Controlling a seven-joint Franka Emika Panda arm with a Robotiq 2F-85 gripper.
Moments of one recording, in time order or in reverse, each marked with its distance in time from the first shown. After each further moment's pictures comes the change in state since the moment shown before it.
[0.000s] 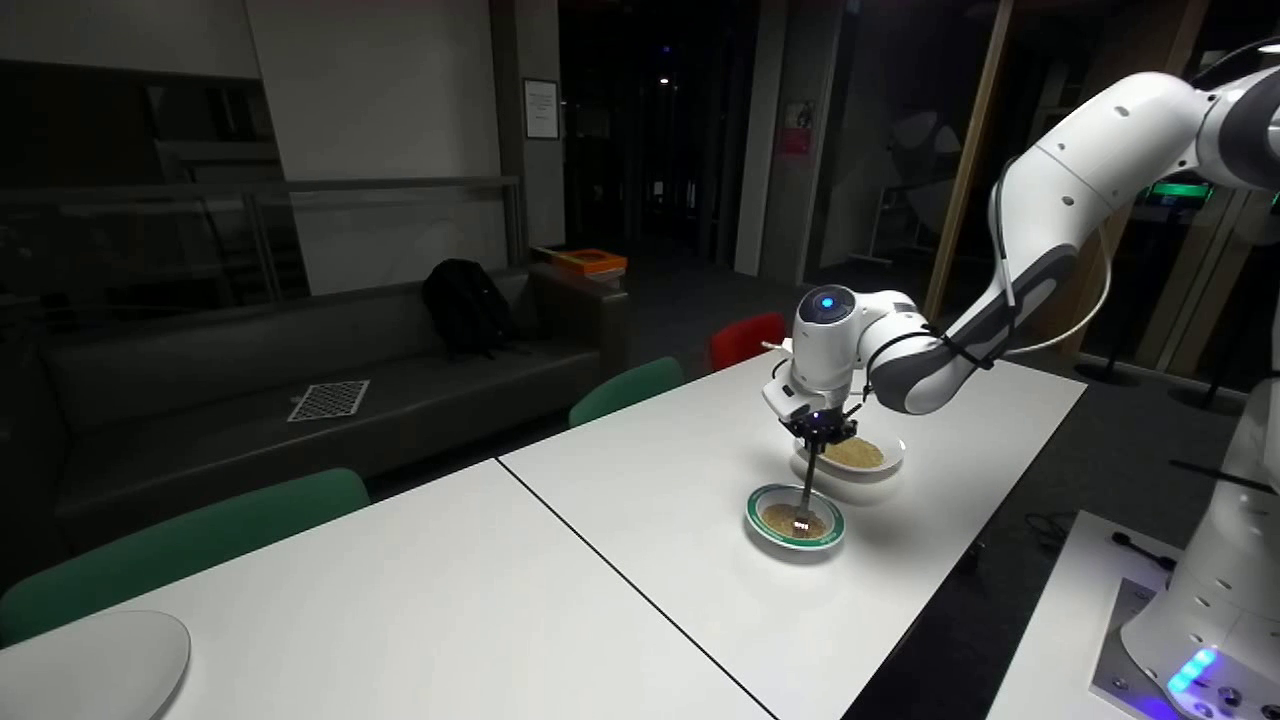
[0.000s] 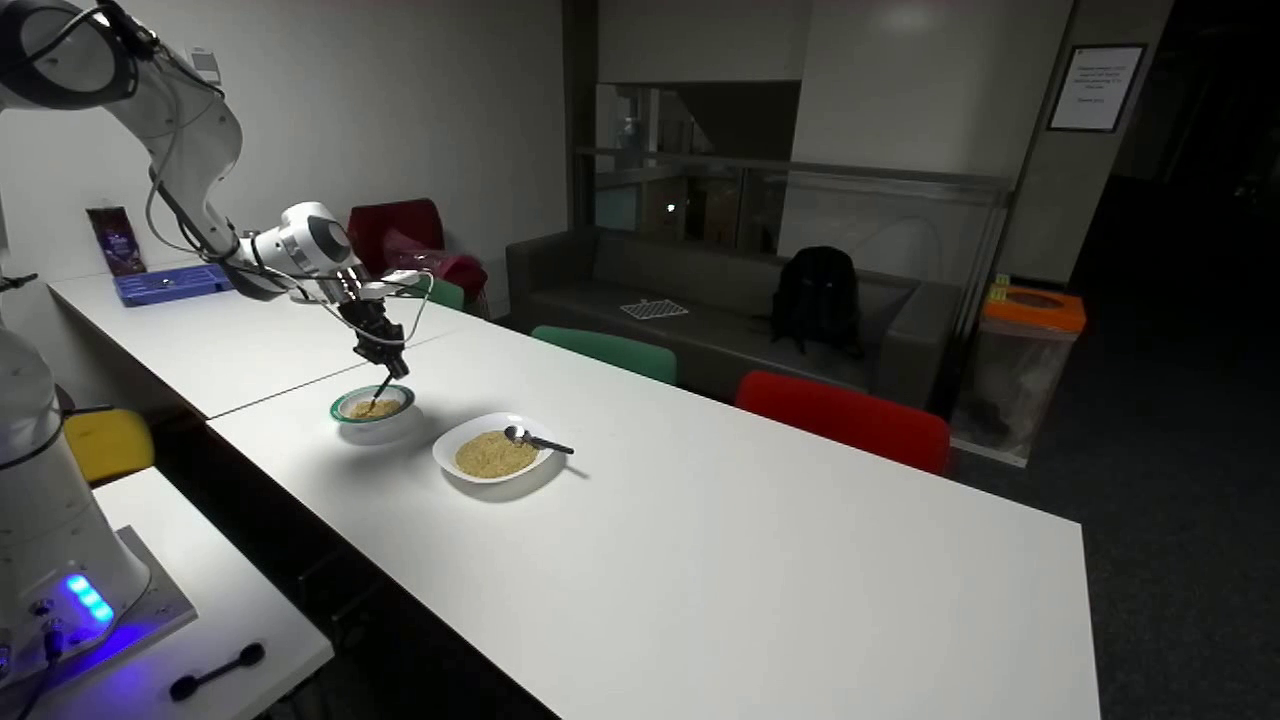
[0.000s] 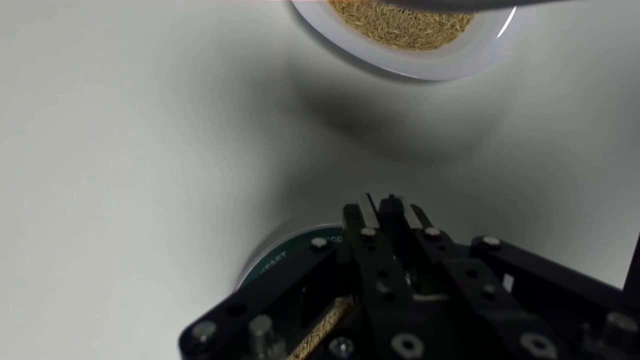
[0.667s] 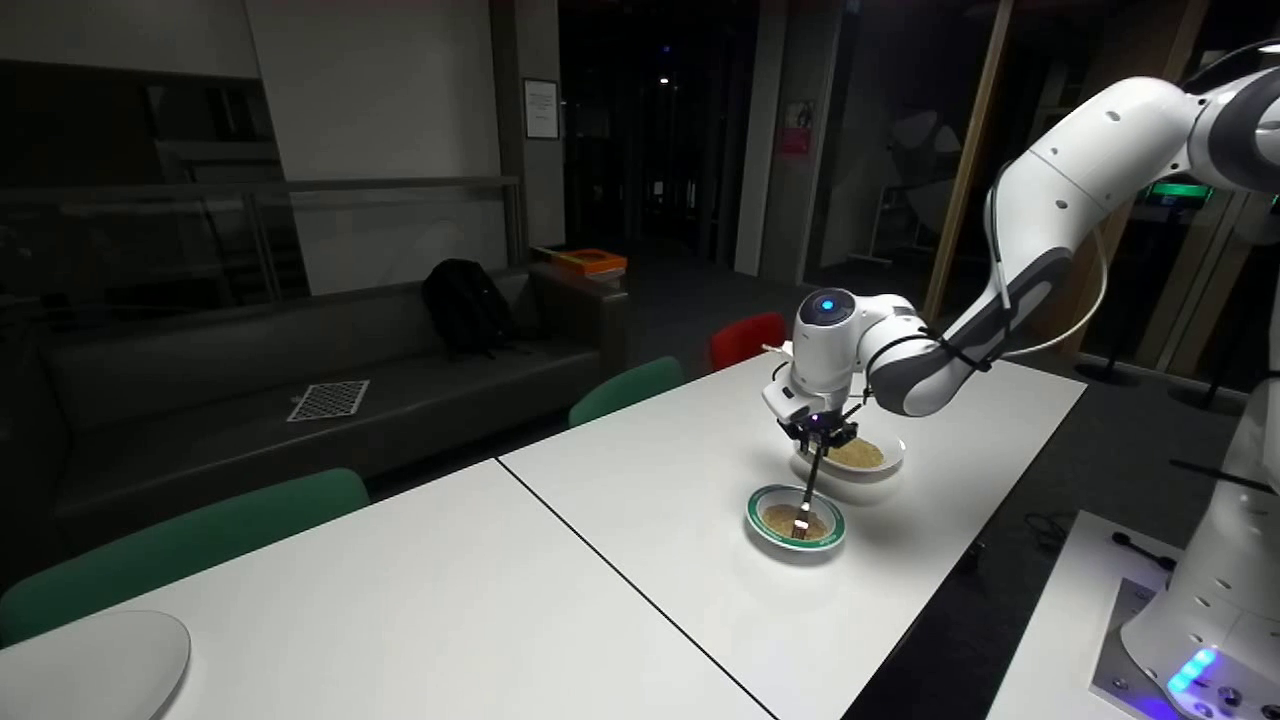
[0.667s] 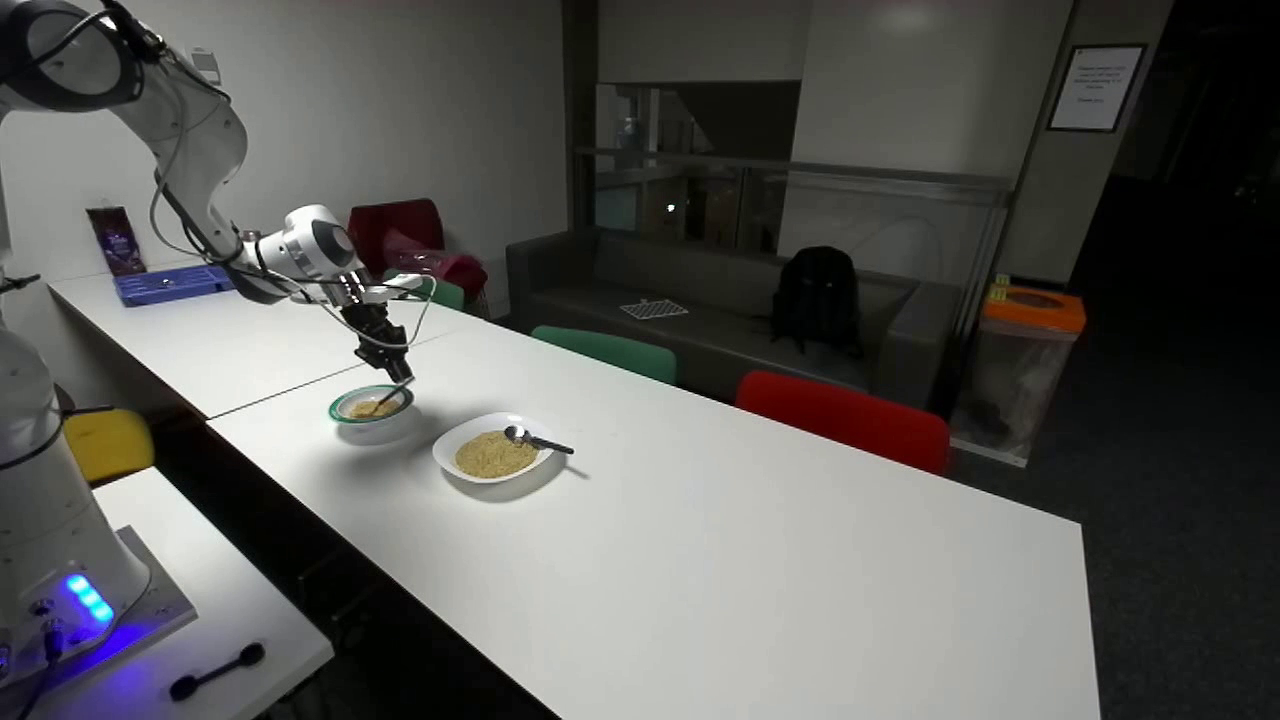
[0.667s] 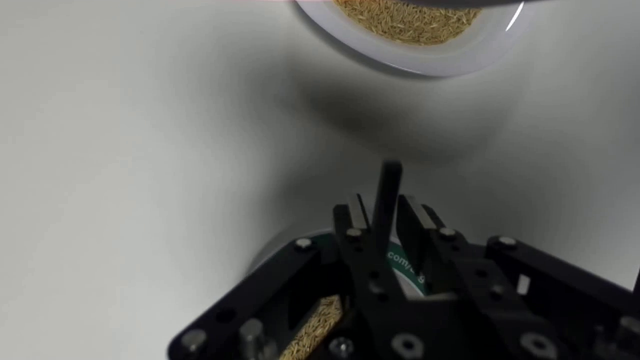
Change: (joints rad) arm -0.010 0.016 -0.004 0.000 0.000 0.026 0.000
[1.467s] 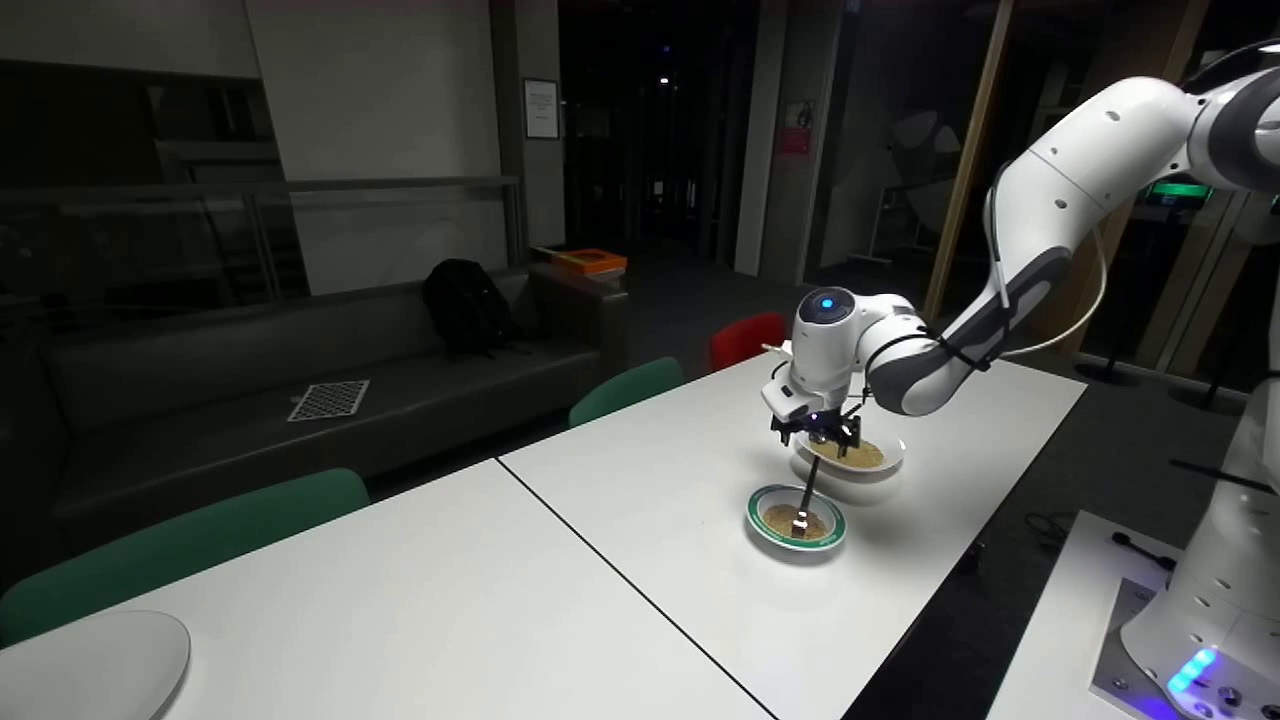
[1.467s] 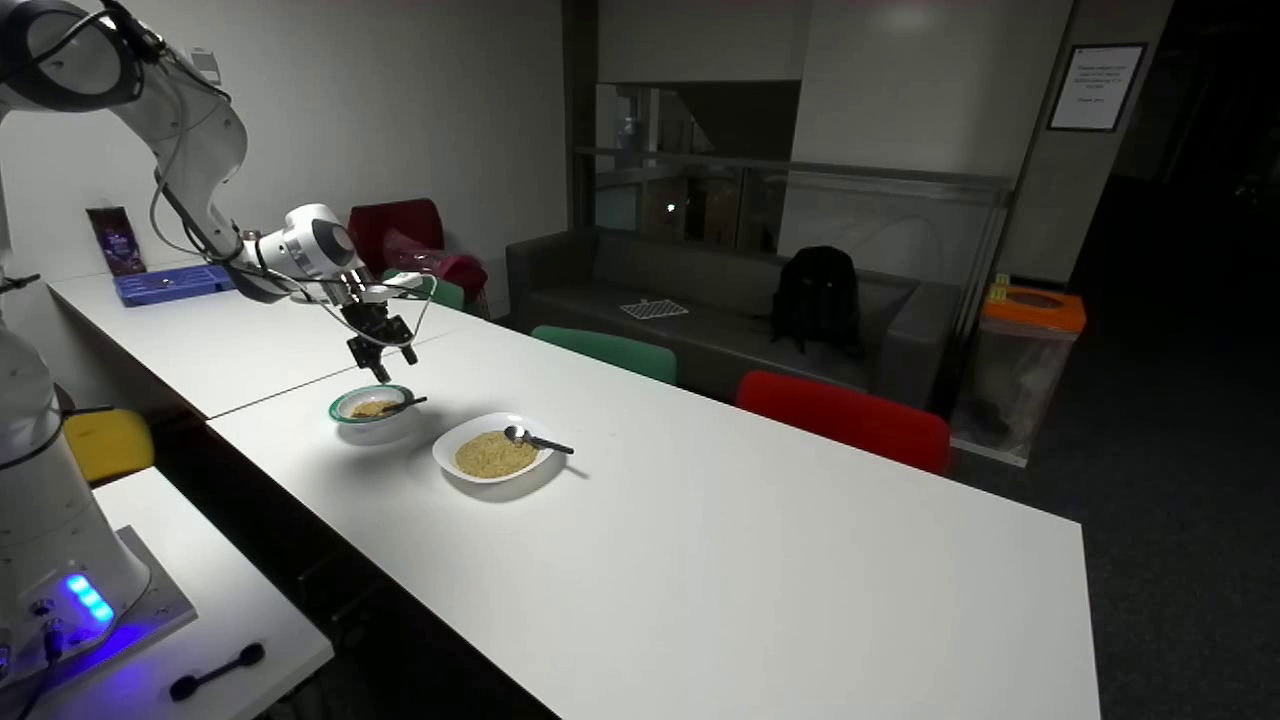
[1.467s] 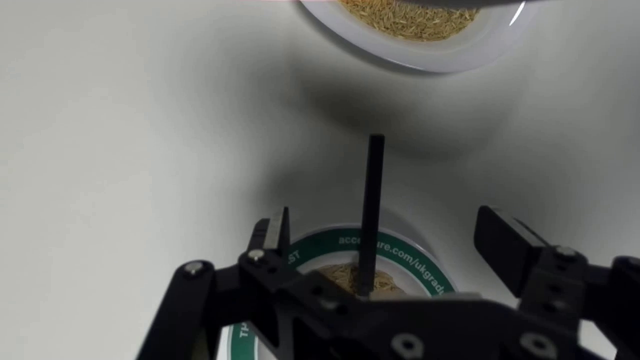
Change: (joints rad) arm -0.001 -0.002 0.002 0.003 0.012 0.005 0.000
